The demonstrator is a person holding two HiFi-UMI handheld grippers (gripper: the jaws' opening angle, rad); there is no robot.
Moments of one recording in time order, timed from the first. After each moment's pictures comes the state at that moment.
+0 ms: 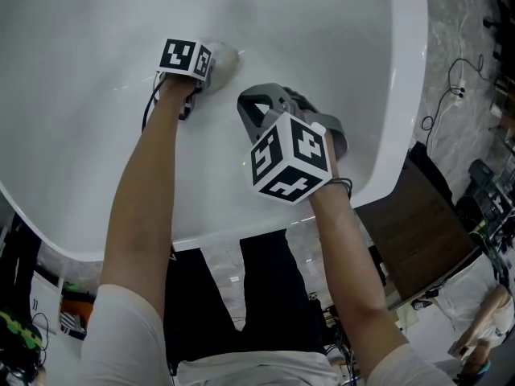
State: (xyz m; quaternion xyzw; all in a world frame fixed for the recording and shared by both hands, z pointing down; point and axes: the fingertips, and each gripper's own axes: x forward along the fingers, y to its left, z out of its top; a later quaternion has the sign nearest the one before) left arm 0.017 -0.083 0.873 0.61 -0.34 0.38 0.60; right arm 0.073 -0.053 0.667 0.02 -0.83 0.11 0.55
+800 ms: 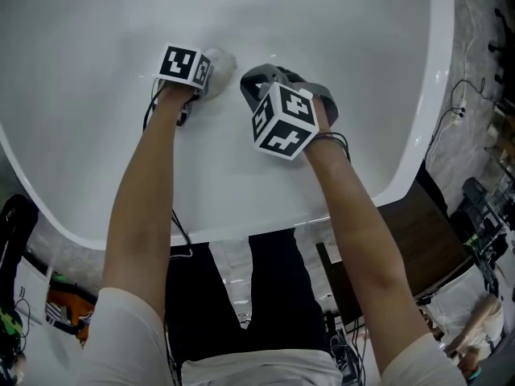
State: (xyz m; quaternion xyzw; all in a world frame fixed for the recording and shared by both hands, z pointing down) left arm -0.057 -0.042 0.859 0.61 -0.36 0.38 0.60; right arm 0.010 -0.045 0.722 -0.06 -0.83 0.05 0.55
